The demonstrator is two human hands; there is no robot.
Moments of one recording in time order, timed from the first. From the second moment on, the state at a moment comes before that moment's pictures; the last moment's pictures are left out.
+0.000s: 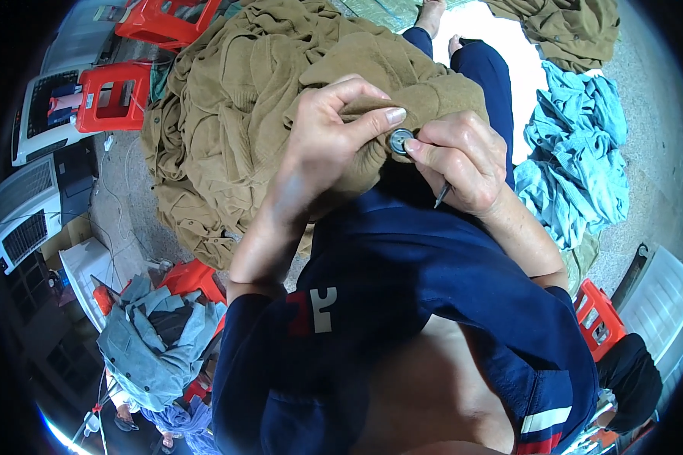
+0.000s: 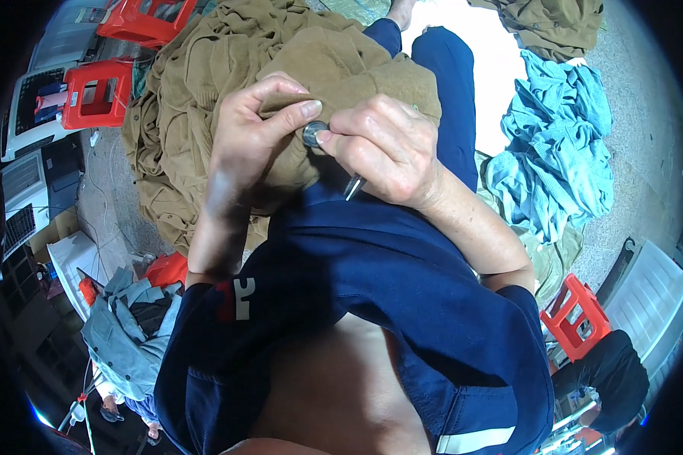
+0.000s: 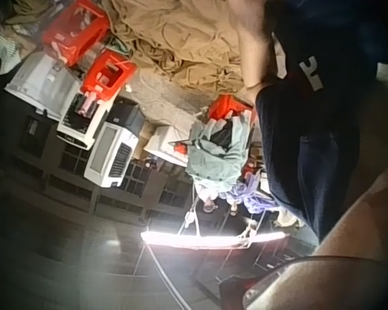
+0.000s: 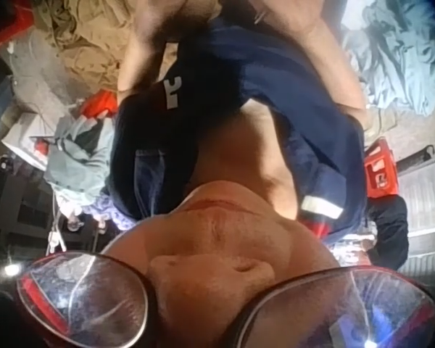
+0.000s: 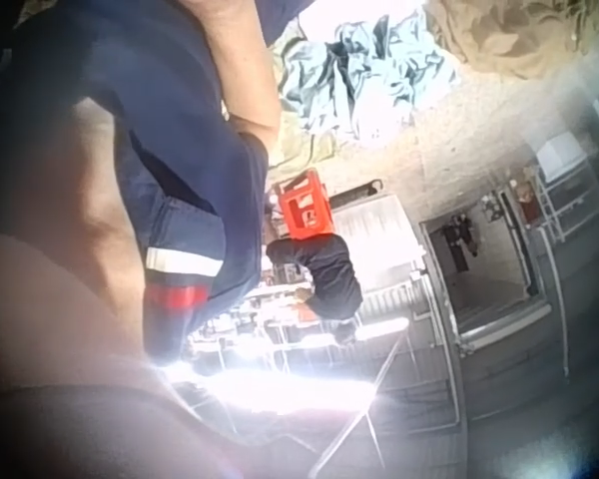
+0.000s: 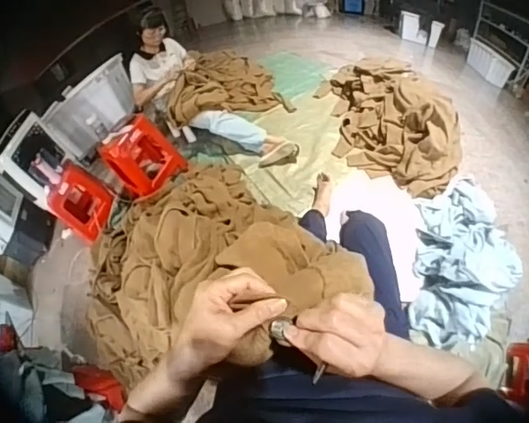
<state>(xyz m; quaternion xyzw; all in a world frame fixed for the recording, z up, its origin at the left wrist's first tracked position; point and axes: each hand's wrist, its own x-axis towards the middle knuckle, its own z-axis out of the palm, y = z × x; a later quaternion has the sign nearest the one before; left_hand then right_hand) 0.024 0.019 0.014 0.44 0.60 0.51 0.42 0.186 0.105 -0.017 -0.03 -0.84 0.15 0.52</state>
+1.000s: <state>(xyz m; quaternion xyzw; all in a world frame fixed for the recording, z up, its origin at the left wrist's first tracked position) 0.019 -0.004 0.004 0.57 0.62 0.47 0.27 0.180 0.094 -0.021 -0.25 -0.73 0.57 0.29</state>
